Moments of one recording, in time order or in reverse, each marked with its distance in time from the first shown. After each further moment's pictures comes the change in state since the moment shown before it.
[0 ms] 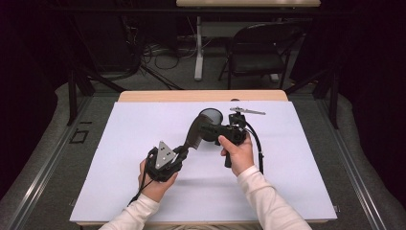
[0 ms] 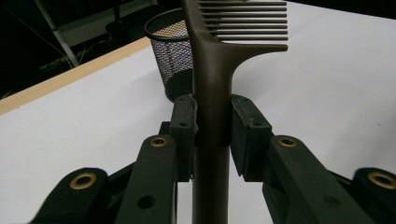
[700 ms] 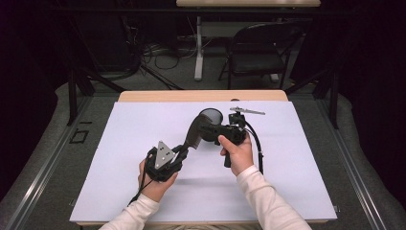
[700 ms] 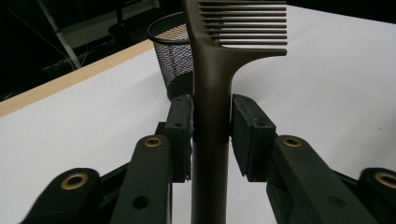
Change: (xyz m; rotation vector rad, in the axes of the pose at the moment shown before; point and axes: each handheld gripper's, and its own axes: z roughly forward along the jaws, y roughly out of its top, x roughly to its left) left arm 0.001 0.000 -0.001 -0.016 0.008 -0.010; right arm -0.001 0.000 0.001 -0.005 0.011 0.010
